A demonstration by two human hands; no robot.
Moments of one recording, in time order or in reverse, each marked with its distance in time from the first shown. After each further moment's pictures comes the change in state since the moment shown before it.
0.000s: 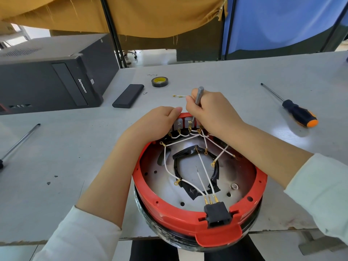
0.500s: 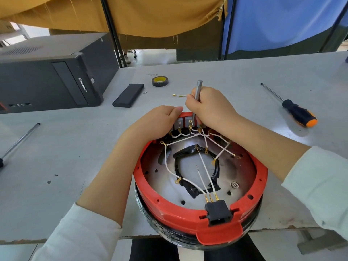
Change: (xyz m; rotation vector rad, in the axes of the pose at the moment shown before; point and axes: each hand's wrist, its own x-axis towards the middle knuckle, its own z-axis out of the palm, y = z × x) left_hand 0.002 -0.001 0.001 0.018 -0.006 0.021; right_hand 0.009 -0.005 0.000 0.079 -0.058 0.129
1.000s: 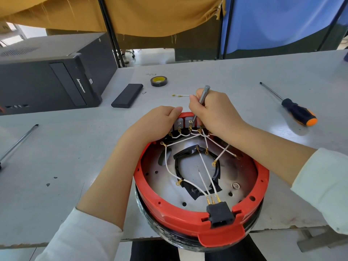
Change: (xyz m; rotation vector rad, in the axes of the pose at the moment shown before) left_hand -0.001 0.000 -0.001 -0.024 0.010 -0.007; right_hand -0.010 0.005 0.001 0.040 0.093 -0.029
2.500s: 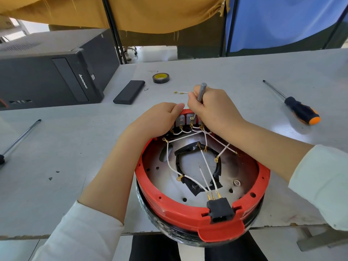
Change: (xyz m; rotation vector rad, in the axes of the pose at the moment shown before) left_hand 0.002 -0.004 0.003 0.022 0.003 0.048; right_hand 0.003 0.003 0.005 -0.088 0.020 -0.124
